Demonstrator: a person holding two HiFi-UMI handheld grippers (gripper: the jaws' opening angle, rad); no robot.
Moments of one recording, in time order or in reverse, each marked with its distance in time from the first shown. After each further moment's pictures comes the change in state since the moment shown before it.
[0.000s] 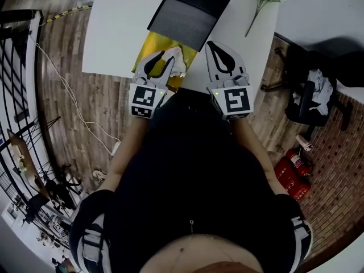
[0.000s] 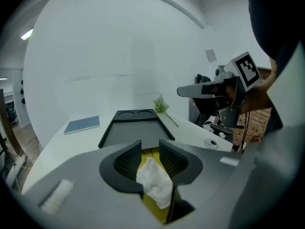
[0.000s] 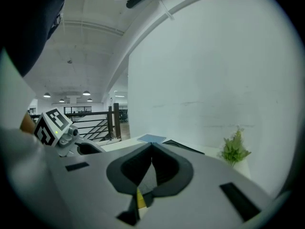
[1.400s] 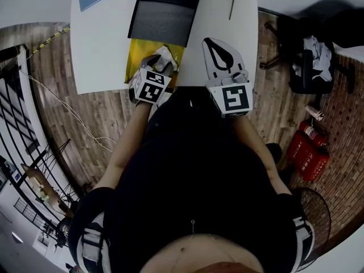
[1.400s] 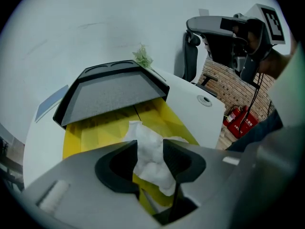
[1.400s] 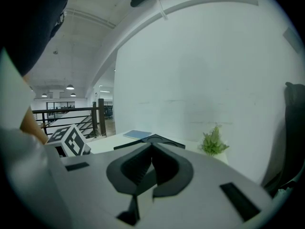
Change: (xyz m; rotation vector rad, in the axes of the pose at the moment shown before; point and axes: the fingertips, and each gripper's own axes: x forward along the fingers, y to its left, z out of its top) left arm 0.055 -0.028 -0.102 0.115 0.524 -0.217; right arm -0.031 -0.026 -0.022 -0.012 0.043 -0.194
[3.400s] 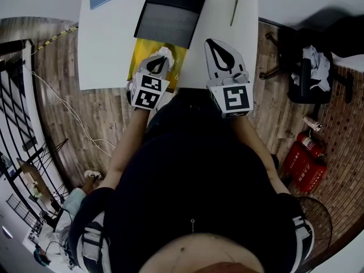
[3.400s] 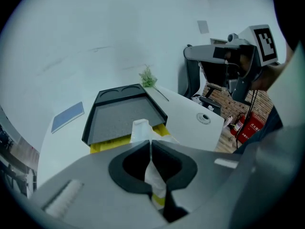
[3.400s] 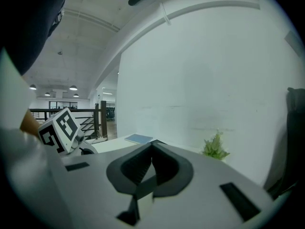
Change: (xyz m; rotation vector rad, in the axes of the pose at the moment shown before) left arm -0.057 0.004 0.043 0.007 -0.153 0.090; right arm -0.008 0.002 0.020 -0.021 -0.050 0.021
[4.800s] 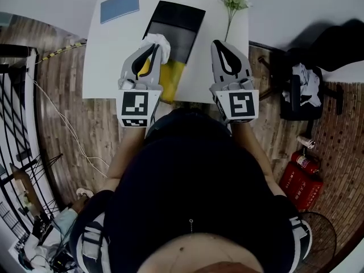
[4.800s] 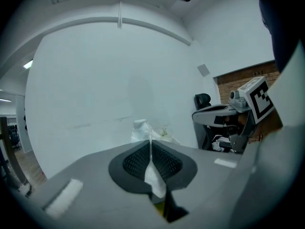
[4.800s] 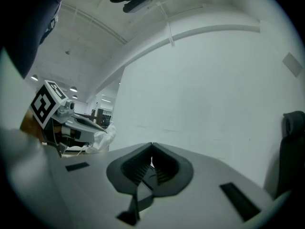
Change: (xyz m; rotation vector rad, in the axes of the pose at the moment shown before) left arm -0.150 0.024 0.156 0.042 -0.625 0.266; right arm -0.032 -0.019 0.087 -0.068 -0.152 -0.089
